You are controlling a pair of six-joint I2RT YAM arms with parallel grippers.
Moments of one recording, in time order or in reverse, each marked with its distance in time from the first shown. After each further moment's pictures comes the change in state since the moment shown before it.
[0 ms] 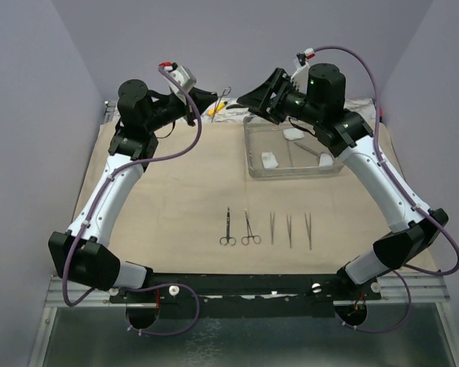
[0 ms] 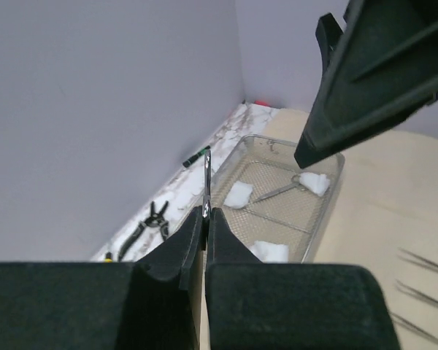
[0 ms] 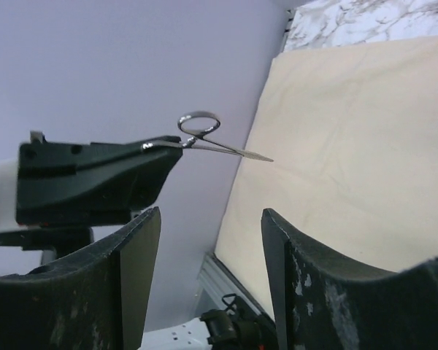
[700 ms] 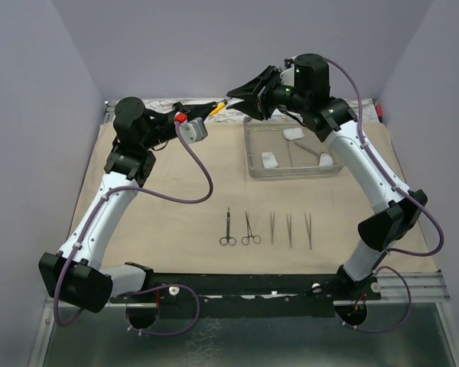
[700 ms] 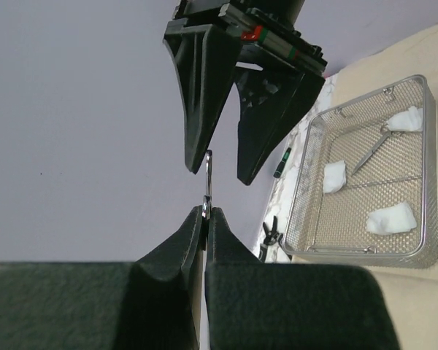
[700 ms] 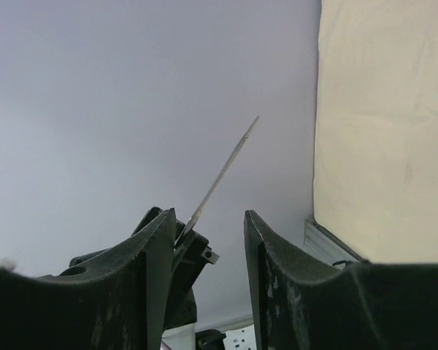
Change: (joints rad) left arm -0.034 -0.170 -0.169 0.046 0.095 0.718; right arm -0.015 0.159 0.175 -0.067 -0.134 0.414
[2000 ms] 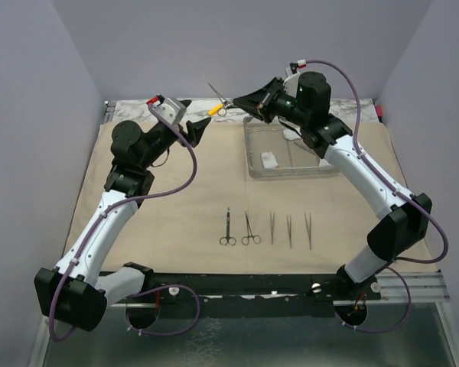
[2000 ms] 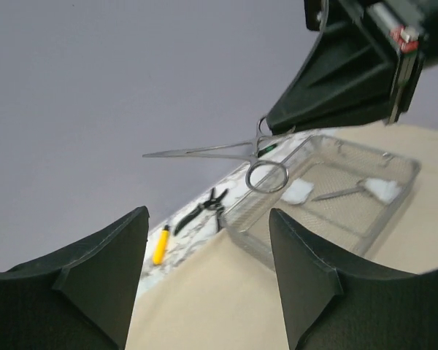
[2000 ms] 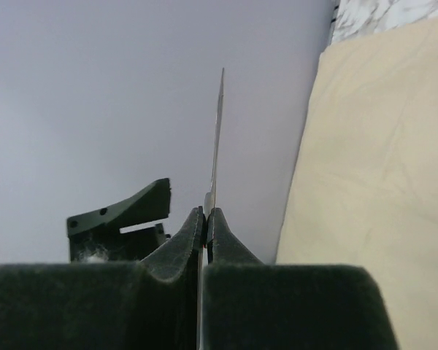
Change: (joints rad) left arm -0.013 -0.125 -0.226 0.135 -0.401 -0.525; right arm -0.004 -0.065 -0.273 0.357 0.051 -0.085
